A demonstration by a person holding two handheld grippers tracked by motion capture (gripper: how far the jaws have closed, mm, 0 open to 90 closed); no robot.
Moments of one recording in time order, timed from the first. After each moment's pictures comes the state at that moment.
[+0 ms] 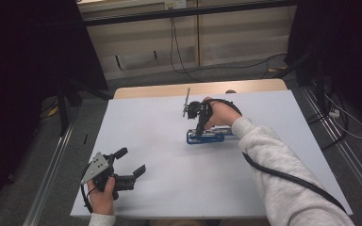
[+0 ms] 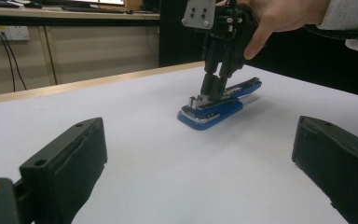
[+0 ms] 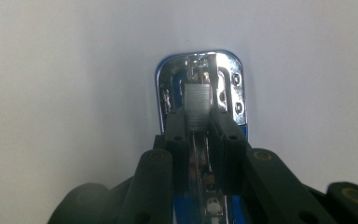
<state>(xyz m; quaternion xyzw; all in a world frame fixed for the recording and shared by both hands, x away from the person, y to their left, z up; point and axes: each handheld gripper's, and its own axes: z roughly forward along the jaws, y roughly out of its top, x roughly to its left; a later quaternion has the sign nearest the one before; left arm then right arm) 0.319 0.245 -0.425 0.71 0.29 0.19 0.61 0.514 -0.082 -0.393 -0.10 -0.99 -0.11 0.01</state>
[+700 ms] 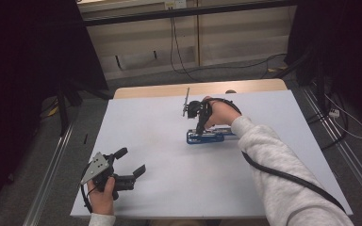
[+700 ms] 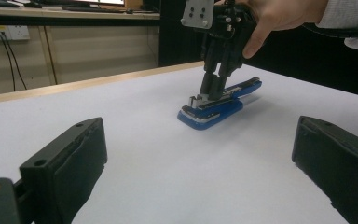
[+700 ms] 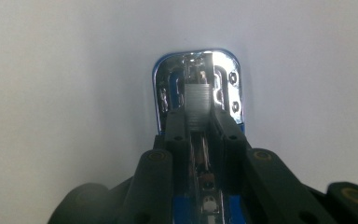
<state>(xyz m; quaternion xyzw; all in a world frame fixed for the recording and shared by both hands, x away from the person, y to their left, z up) 0.319 0.245 -0.425 0.71 0.29 0.19 0.61 0.517 -0.082 -0.393 -0.10 -0.99 -0.10 0.02</state>
